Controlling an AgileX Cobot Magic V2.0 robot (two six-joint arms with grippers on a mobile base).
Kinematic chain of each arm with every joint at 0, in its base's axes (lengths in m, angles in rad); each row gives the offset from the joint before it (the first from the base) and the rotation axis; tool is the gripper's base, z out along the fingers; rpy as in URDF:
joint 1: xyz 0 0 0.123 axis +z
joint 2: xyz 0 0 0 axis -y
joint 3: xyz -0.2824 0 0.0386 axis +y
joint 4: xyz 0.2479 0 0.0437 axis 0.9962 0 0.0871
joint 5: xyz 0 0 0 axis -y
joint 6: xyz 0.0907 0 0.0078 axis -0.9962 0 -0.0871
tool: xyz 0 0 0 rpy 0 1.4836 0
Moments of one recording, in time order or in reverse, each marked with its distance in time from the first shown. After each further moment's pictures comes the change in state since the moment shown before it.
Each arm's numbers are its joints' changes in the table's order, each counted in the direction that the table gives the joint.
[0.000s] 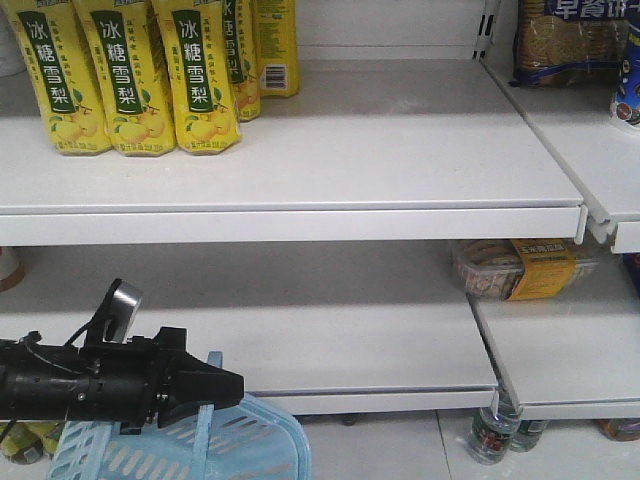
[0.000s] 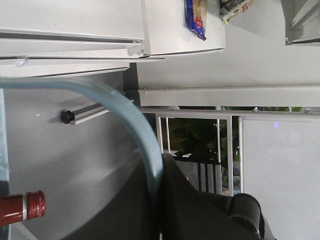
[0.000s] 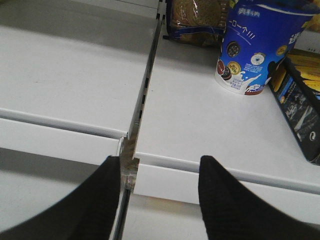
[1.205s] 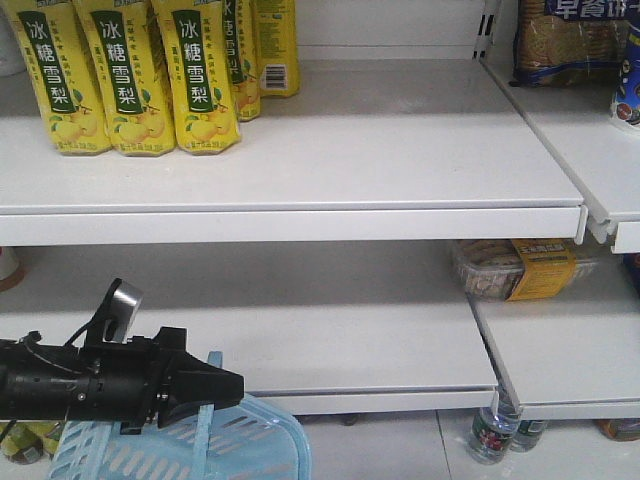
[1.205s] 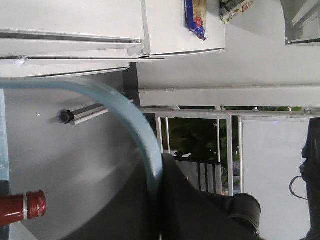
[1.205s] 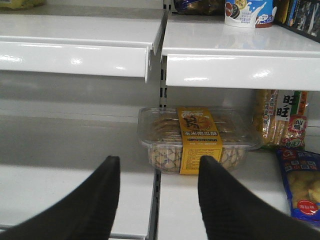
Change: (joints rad) left arm 0.000 0.000 0.000 0.000 0.000 0.000; right arm -0.001 0.531 0.518 0.170 0.138 0.007
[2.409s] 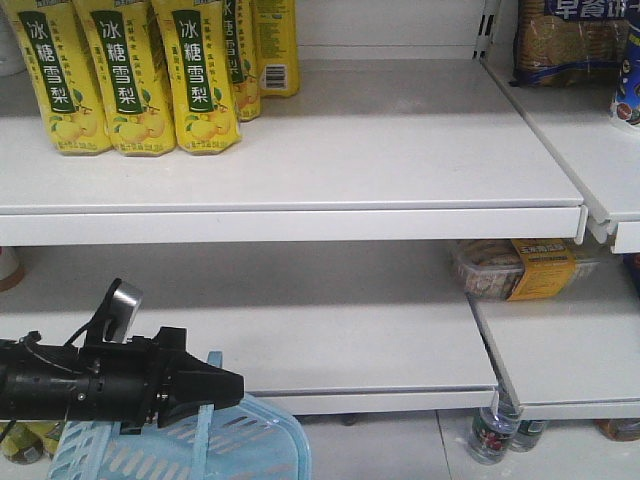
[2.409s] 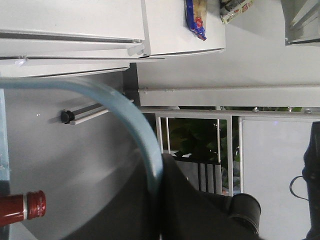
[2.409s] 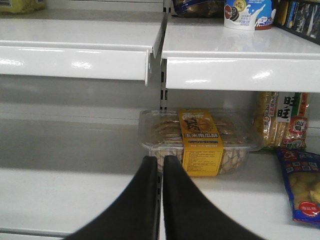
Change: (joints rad) left arm 0.000 0.000 0.000 0.000 0.000 0.000; right arm 0.000 0.000 0.000 0.011 0.008 0.001
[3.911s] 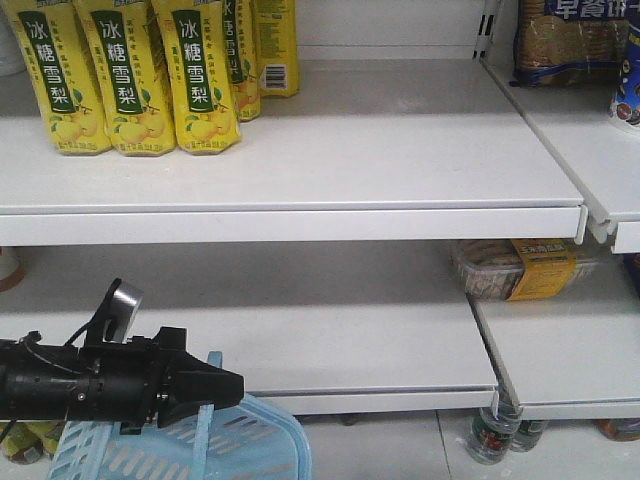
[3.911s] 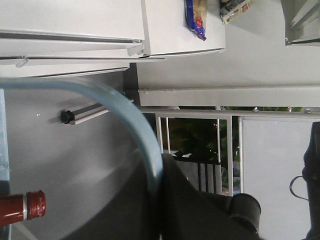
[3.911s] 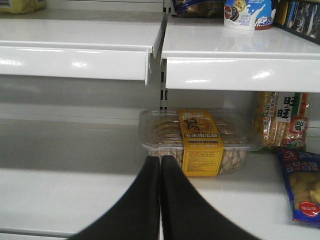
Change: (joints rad) left arm 0.000 0.000 0.000 0.000 0.000 0.000; right arm 0.000 0.000 0.000 0.000 0.000 0.000
